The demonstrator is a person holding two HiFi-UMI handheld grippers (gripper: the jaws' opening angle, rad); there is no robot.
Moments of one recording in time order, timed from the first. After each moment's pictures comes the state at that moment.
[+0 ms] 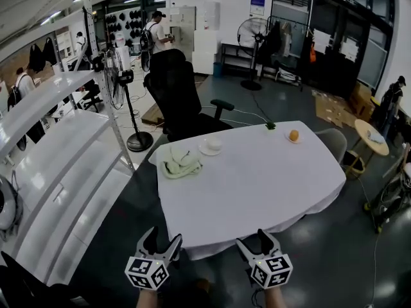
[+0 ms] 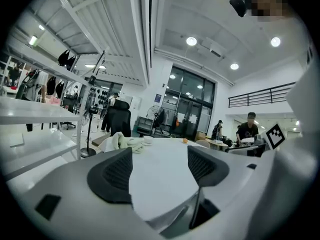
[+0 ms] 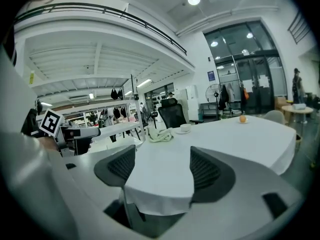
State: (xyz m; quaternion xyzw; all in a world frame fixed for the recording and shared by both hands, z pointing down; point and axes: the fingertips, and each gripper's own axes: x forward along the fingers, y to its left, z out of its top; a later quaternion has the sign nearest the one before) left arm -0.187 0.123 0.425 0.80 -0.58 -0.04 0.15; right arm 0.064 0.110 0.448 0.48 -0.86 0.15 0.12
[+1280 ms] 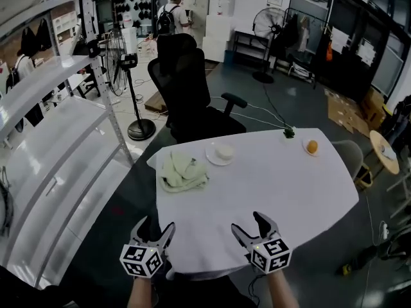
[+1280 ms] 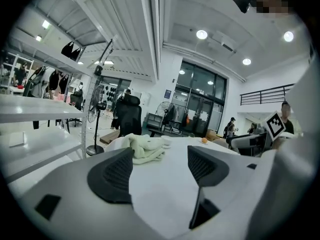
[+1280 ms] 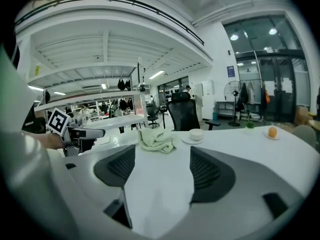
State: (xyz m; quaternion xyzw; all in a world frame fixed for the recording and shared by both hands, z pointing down) left arm -0.243 -0.021 0.458 0.77 -0.62 -0.03 0.18; right arm 0.008 -0.063 0.448 0.40 -0.89 0.12 0.17
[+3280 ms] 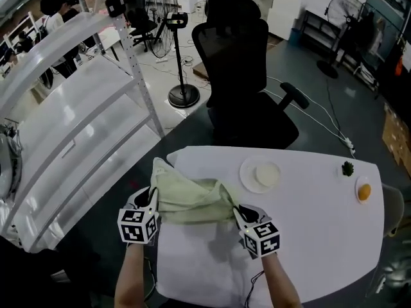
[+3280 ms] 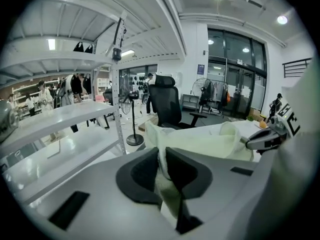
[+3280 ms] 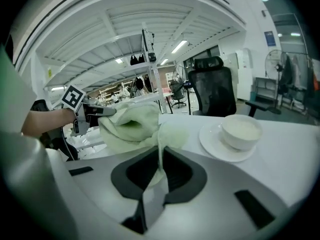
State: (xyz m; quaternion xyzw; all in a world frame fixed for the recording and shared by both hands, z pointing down) left arm -0.376 -0.194 0.532 0.61 -0.75 0.11 0.23; right arm -0.118 -0.269 0.575 0.21 -0.92 0.16 0.28
